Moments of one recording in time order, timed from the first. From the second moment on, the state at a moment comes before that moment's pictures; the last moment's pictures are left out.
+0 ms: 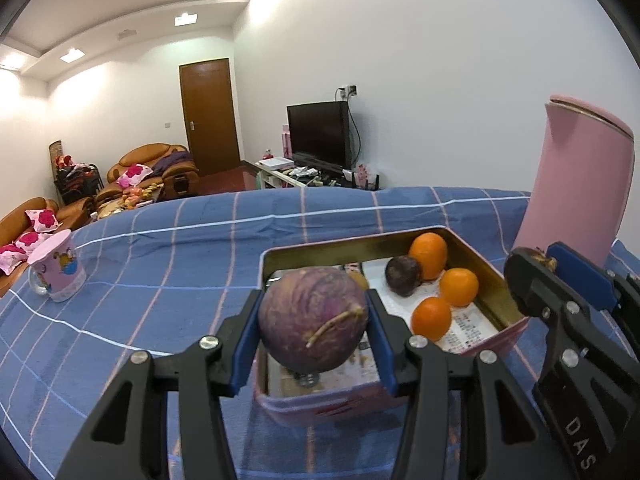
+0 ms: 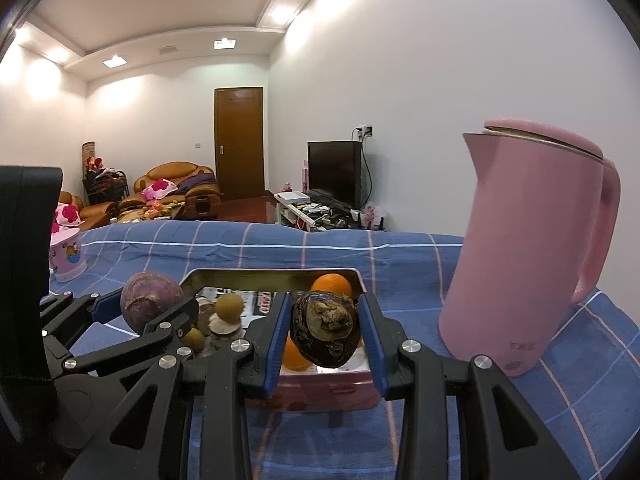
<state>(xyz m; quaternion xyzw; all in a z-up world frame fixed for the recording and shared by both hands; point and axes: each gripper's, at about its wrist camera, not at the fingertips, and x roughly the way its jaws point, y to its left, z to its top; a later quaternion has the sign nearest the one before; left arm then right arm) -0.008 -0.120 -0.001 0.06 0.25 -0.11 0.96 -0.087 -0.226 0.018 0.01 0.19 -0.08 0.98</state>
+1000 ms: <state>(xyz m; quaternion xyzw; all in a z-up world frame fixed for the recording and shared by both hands) 0.015 -0.134 0.001 0.03 0.26 -0.14 0.95 -0.088 -0.257 0.021 0.02 0.19 -0.16 0.97</state>
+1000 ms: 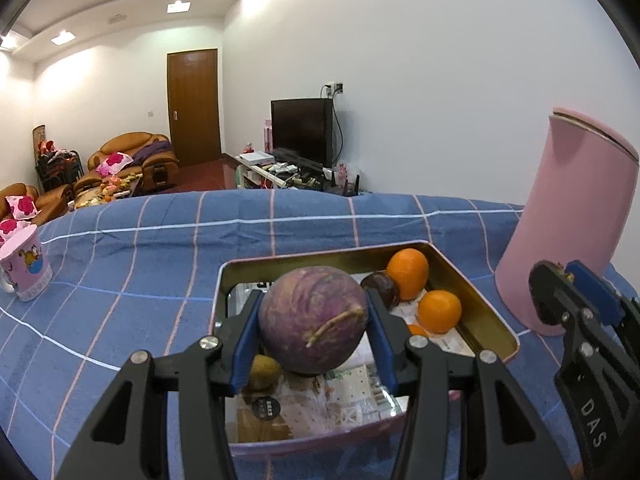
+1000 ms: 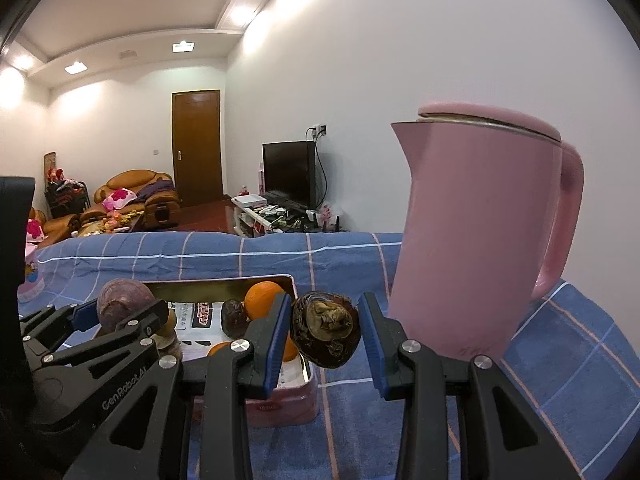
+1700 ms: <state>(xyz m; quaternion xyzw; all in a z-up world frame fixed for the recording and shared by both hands) 0.036 -0.113 0.006 0.01 0.25 -0.11 0.96 -0.044 -0.236 0.038 0.03 0.16 -0.11 0.98</state>
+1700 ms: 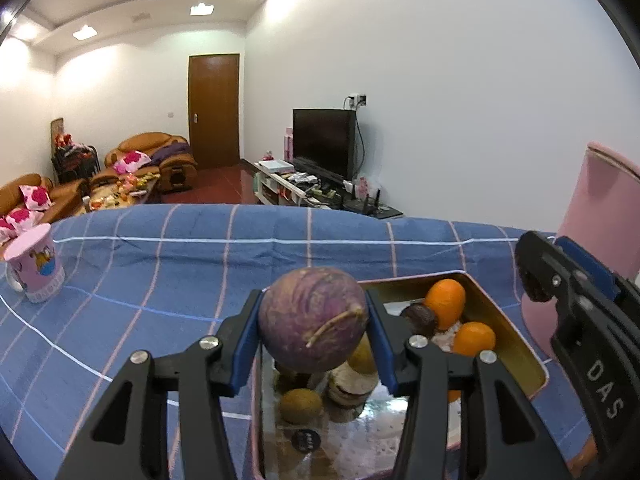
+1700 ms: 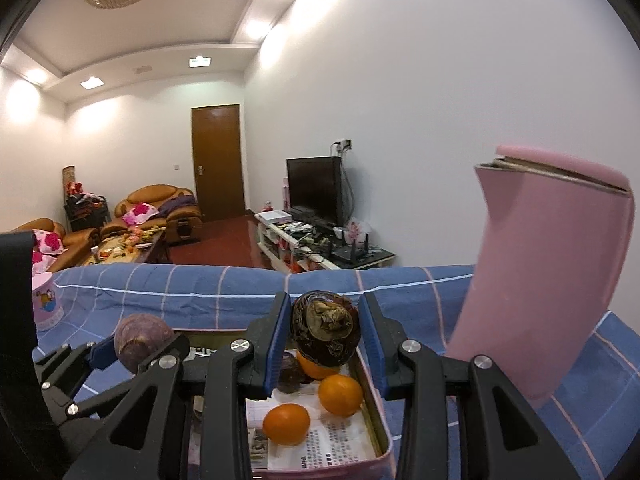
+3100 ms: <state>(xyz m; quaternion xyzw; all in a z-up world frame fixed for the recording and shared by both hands) 0.052 -0.138 0.000 0.04 0.28 -0.11 0.95 -0.010 -0.253 0.012 0.05 0.24 -0.09 0.97</state>
